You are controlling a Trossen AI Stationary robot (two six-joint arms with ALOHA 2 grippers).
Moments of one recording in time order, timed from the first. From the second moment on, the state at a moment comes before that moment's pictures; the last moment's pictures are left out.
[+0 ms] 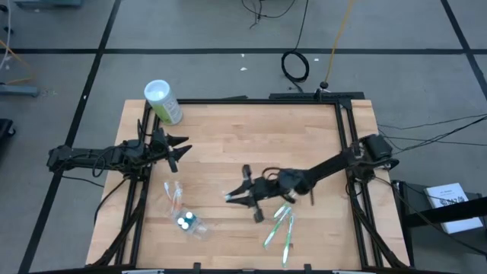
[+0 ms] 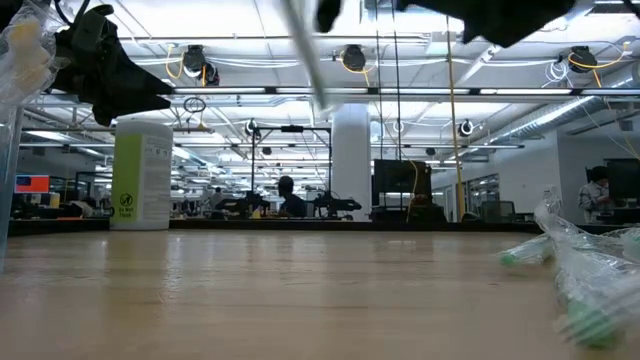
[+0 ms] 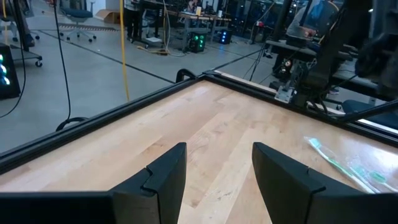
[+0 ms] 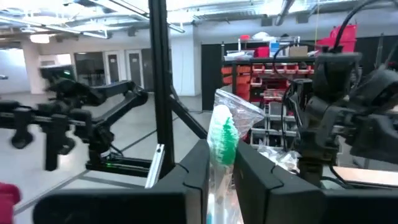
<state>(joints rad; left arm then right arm) -0.01 0.26 0.18 -0.05 -0.42 -0.25 0.27 1.83 0.98 1.05 -0.01 0.04</state>
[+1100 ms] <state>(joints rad) -0.01 0.52 0.18 0.47 -0.23 -0.42 0.09 1.87 1.04 0.90 0.03 -0.07</state>
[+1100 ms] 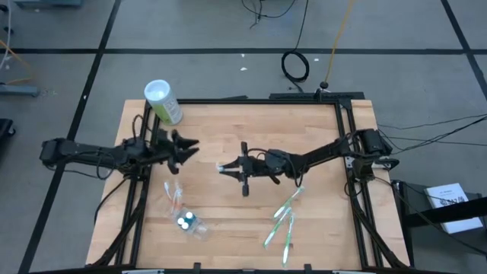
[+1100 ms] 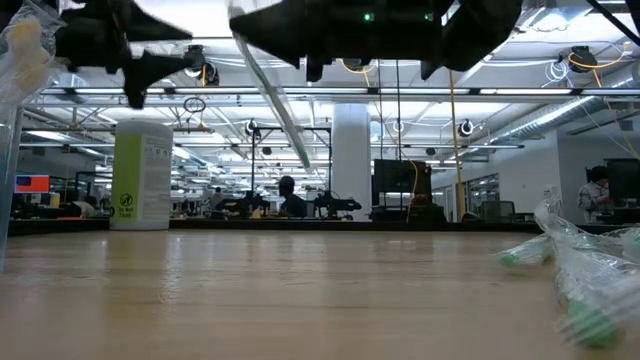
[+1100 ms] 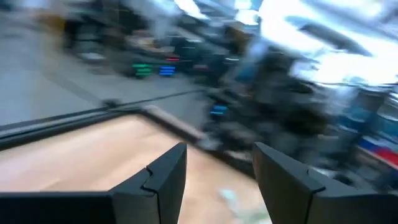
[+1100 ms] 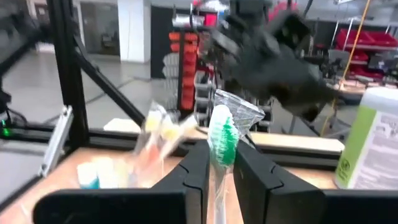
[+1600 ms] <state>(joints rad) -0.05 0.98 0.27 0.76 -0.12 -0.18 0.02 1.87 1.04 0.86 0.03 -0.10</state>
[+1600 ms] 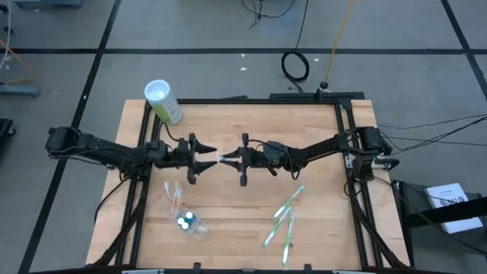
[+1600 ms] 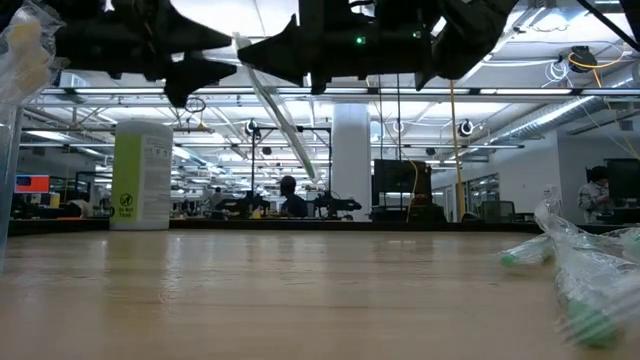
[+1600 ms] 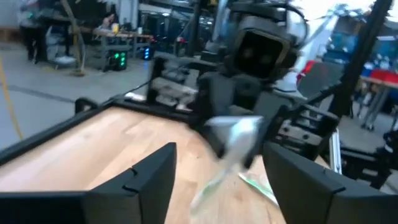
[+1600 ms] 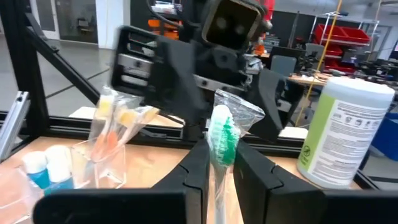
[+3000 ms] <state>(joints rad) -0.10 0.90 0.41 0.56 -0.11 -0.11 0.02 1.70 1.04 0.30 0.02 -0.06</state>
